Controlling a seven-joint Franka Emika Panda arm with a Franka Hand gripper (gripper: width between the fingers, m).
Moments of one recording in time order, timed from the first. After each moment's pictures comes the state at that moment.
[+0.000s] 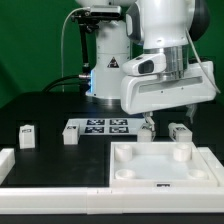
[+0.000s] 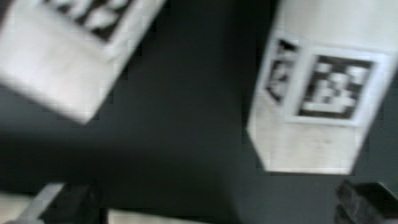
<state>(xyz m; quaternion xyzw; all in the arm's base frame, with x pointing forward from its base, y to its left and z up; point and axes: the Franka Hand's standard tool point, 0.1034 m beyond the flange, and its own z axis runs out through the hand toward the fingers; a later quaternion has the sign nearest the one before) 0.422 0.118 0.038 -1.00 -0.05 -0.04 0.05</state>
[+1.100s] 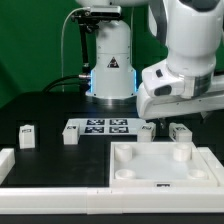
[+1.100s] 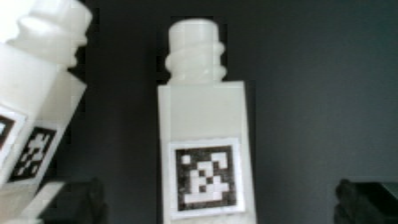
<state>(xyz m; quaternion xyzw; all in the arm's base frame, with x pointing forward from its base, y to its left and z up) 0.402 0.144 0.032 -0.96 -0.05 0.27 0.05</state>
